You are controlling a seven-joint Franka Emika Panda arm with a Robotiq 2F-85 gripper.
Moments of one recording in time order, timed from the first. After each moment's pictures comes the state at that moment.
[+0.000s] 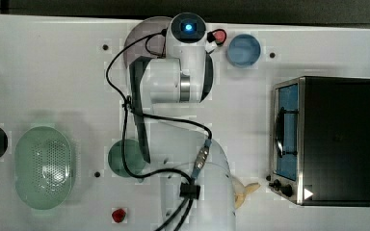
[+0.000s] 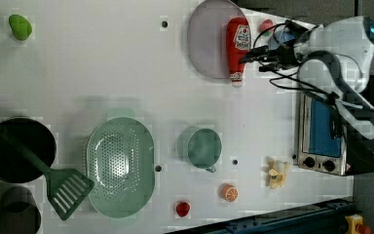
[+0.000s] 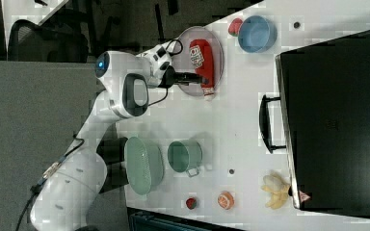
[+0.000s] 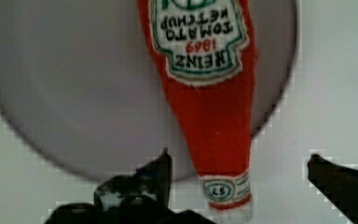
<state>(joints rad) -0.05 0.69 0.09 -1.65 -0.03 0.67 -0.59</state>
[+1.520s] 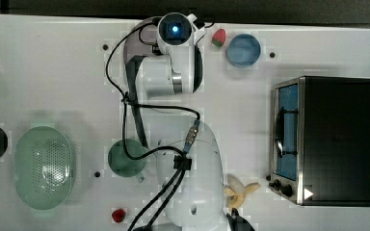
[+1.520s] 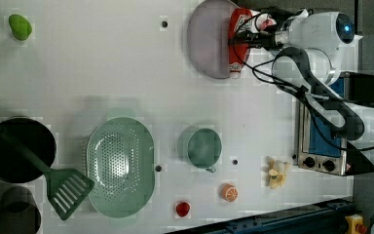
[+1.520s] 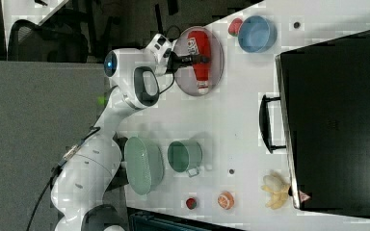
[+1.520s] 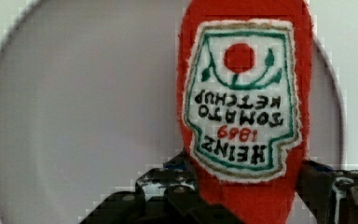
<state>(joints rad) -0.02 0.84 0.10 -1.51 -0.10 0.88 -0.61</state>
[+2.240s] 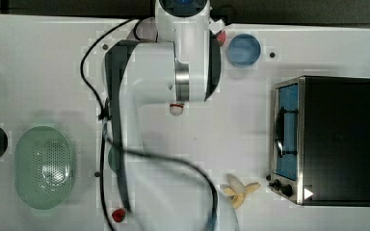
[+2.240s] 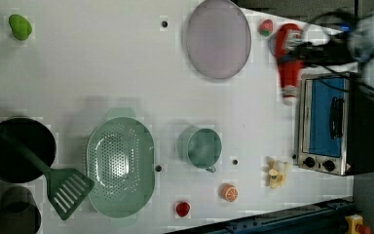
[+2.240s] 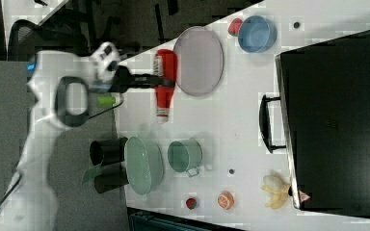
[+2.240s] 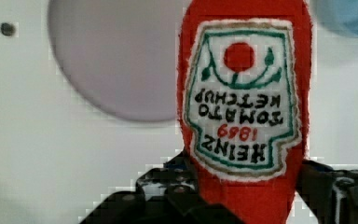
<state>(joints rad) -0.04 0.37 0.08 -1.64 -0.03 0.36 -0.61</state>
